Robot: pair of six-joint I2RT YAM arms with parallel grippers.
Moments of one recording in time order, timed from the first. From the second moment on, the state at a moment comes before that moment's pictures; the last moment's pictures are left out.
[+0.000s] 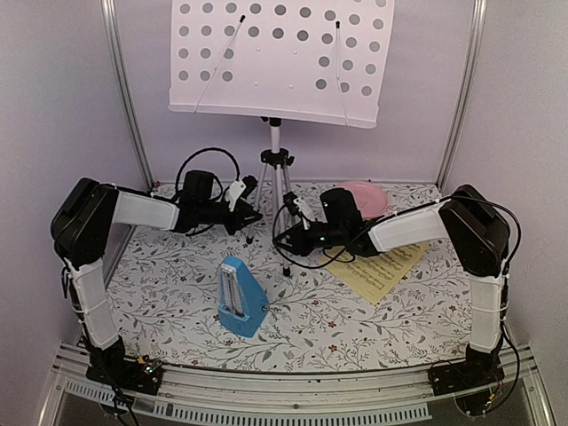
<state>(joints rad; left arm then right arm) -0.43 1.94 1.16 0.27 0.53 0.33 0.76 2.07 1.27 0.35 -0.44 0.19</state>
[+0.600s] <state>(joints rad) -0.40 1.88 1.08 0.31 0.40 0.35 0.77 2.07 1.33 0.29 -0.42 0.11</state>
